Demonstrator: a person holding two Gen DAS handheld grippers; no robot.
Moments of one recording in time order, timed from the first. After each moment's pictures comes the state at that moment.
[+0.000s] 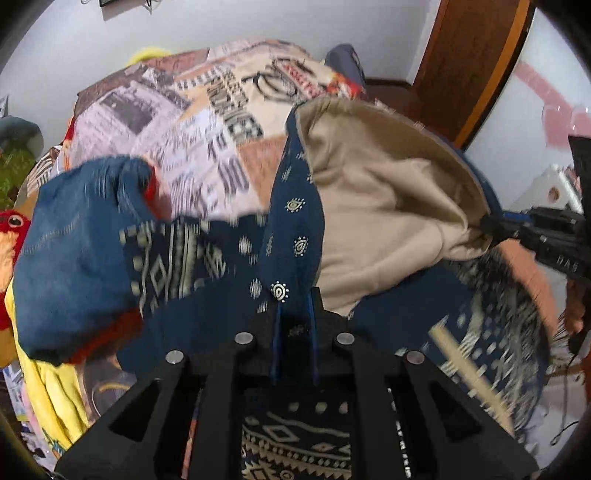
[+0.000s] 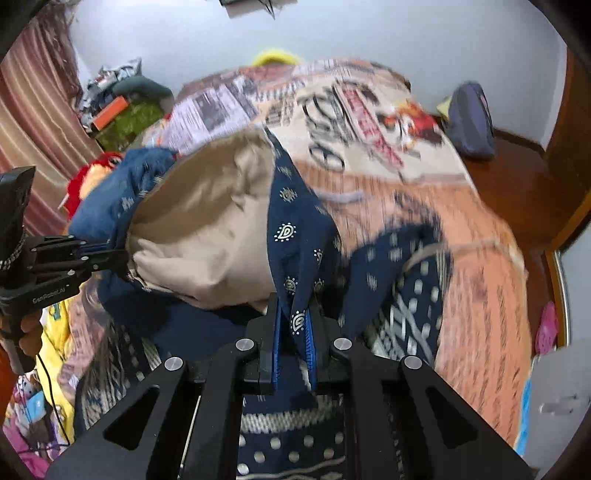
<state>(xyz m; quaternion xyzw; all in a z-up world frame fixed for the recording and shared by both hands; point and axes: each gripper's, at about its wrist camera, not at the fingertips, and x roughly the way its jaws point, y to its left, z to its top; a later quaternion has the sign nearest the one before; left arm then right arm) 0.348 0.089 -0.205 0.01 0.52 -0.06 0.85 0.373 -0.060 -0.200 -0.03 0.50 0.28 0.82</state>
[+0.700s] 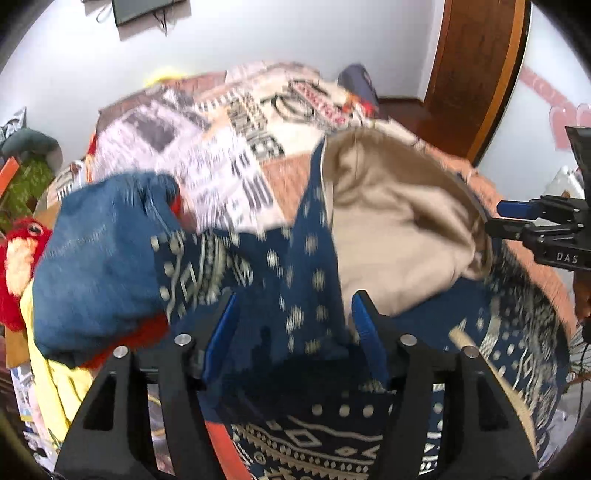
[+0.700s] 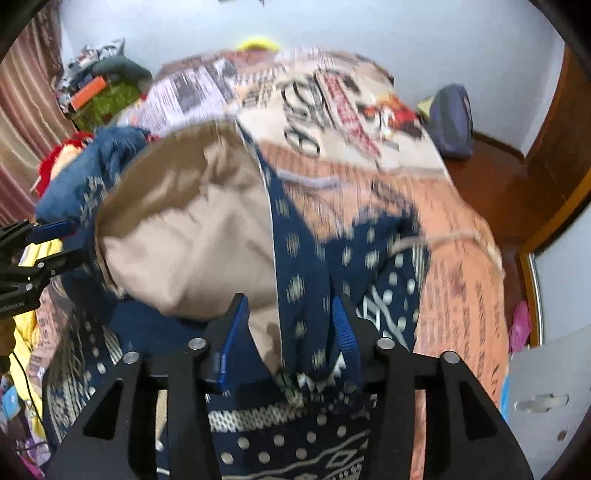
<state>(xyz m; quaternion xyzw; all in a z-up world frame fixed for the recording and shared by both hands) 0.343 0.100 -0.185 0.02 0.47 -0.03 0.88 0.382 -0.055 -0.189 -0.08 0.46 0.25 0.85</state>
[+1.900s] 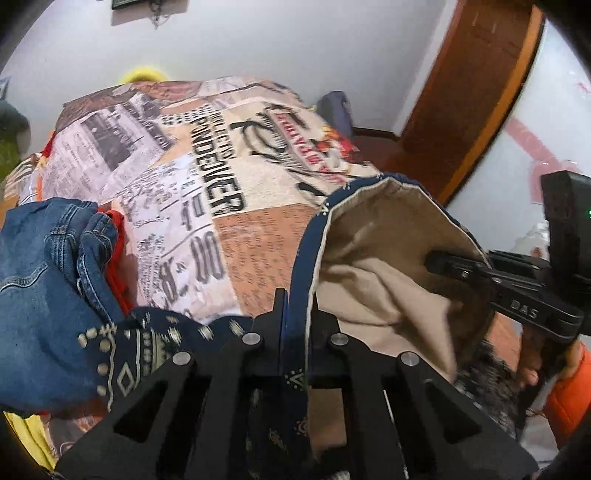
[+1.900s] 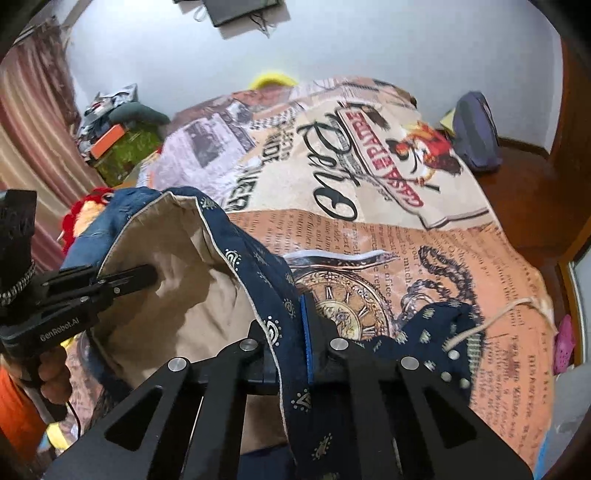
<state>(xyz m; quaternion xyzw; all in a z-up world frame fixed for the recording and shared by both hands) 0.412 0.095 -0.181 -0.08 0.44 -0.10 0.89 0.416 -0.029 -0.181 0.00 0.43 0.30 0.85</state>
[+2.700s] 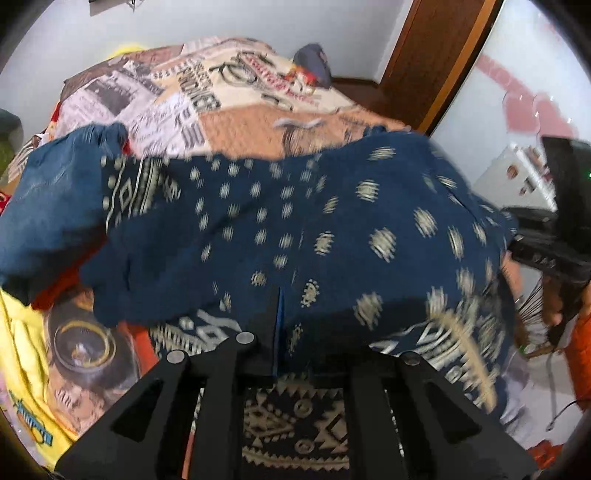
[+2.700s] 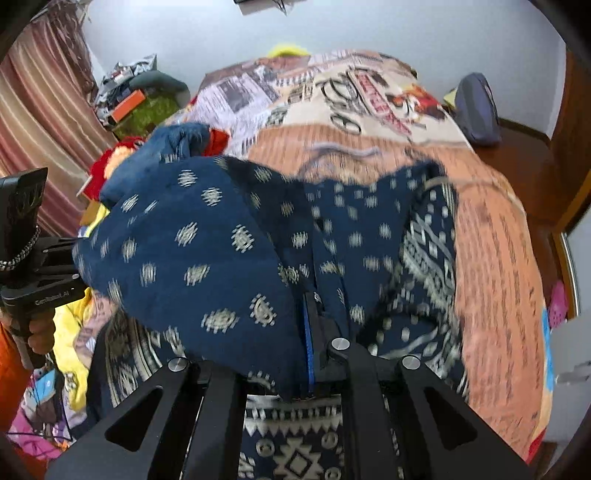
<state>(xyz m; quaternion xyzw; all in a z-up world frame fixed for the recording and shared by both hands) 0.259 0.060 -0.200 -0.02 0.52 -0.12 0.85 0.284 -0.077 -0.200 -0.03 0.49 0.31 0.81</state>
